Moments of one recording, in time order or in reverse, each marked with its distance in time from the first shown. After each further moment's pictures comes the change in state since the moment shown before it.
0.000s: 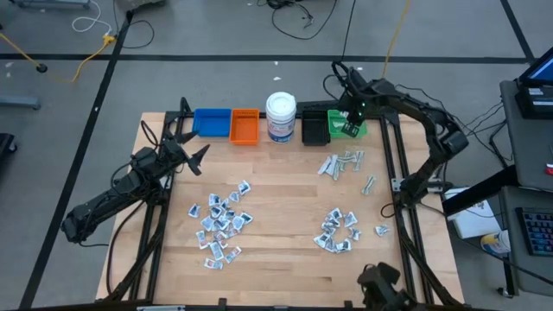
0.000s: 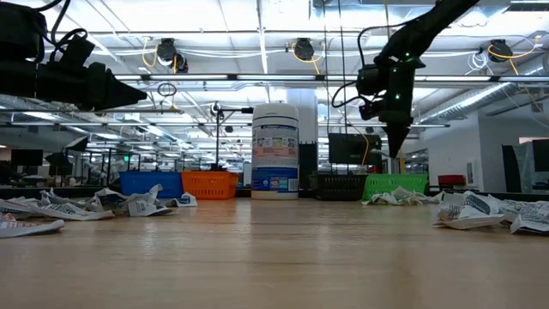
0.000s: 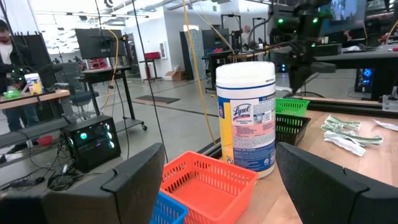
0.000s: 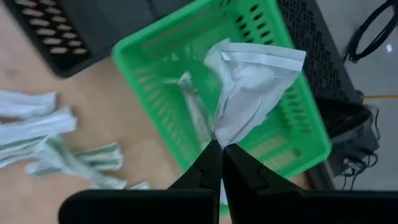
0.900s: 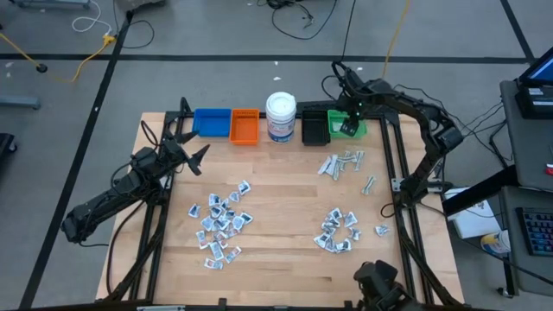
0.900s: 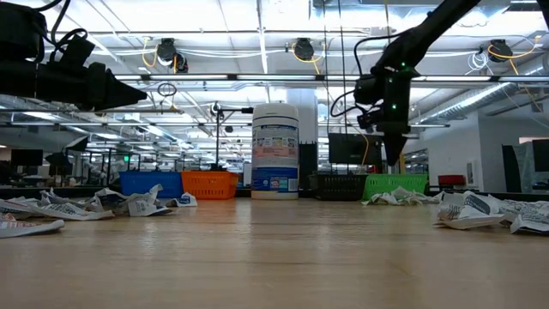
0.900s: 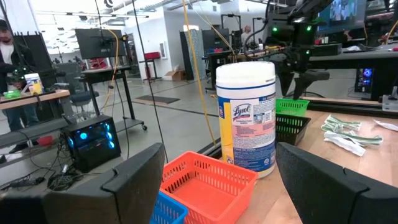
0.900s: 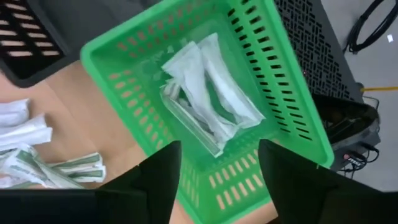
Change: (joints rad) left arm 0.000 0.000 0.000 0.000 0.000 0.000; right arm -0.005 0.051 0.004 0.019 0.021 0.014
